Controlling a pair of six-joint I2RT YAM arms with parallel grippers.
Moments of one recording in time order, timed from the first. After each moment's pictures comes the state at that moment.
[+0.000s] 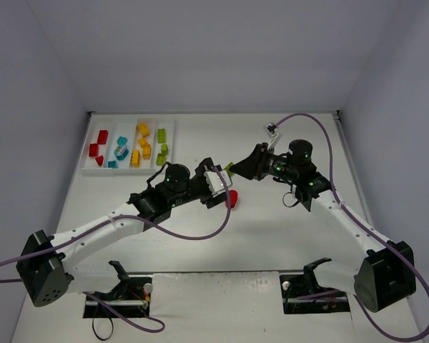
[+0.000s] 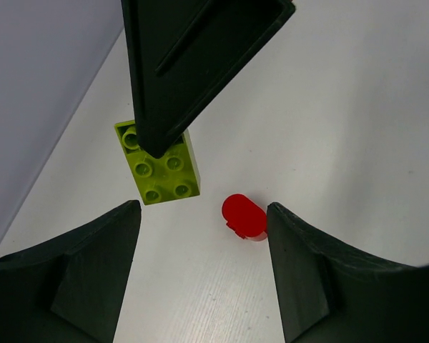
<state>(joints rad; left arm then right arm) -0.86 1.21 0.91 0.05 0.21 0.41 0.37 1.19 0.82 0.15 -0.71 0.58</state>
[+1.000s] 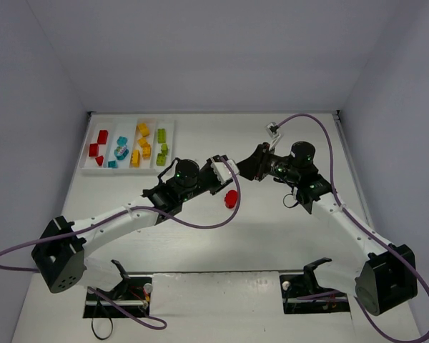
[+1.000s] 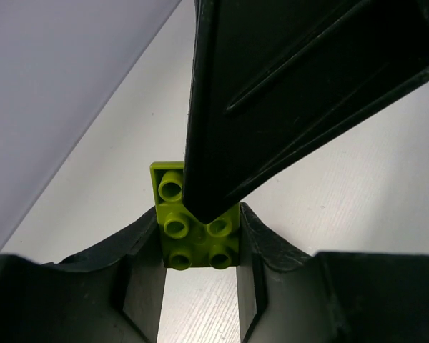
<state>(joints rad) -0.86 1.36 0.95 0.23 0.11 0.36 0.37 1.16 0.80 0.21 -0.74 0.60</state>
